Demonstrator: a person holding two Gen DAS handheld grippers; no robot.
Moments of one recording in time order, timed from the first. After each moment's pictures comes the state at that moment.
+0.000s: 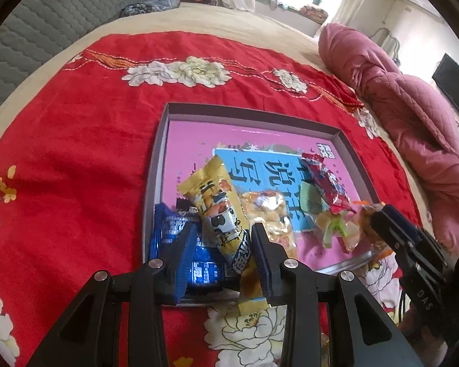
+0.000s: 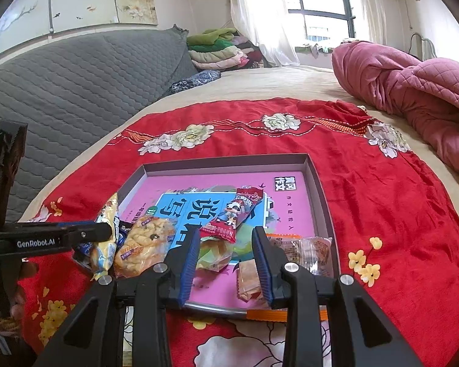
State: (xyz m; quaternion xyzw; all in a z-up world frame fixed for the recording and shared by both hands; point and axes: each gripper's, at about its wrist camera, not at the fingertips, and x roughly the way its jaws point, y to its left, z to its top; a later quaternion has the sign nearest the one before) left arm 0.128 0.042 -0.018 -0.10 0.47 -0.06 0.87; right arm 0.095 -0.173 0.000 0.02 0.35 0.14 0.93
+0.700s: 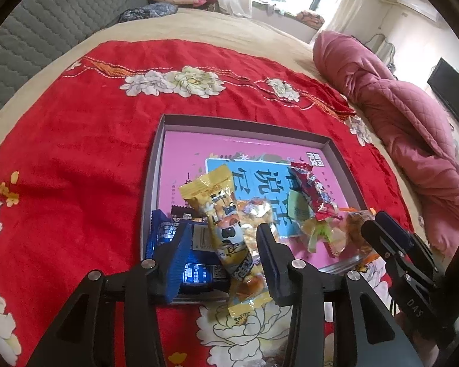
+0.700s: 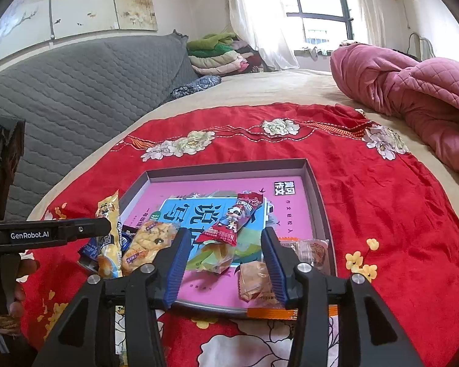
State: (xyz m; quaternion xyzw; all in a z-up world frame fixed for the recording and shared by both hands) left arm 0.123 0.038 -0.003 -0.11 0.46 -0.07 0.88; right arm 0.090 -0.177 0.007 0.03 0.34 0.14 0.93
